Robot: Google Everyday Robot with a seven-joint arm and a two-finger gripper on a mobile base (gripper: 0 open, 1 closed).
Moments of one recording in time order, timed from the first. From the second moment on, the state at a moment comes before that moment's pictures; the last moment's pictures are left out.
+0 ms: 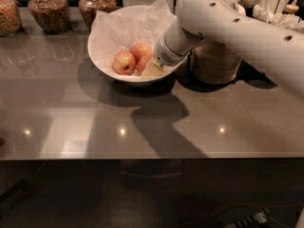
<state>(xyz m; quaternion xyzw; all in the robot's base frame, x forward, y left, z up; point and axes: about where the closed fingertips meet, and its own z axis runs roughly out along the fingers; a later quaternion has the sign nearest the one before) 0.674 -0.007 0.849 -0.54 0.78 0.07 0.32</state>
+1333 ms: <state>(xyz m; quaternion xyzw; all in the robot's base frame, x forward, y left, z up) 0.661 -0.019 0.922 -0.55 0.74 0.08 0.38</state>
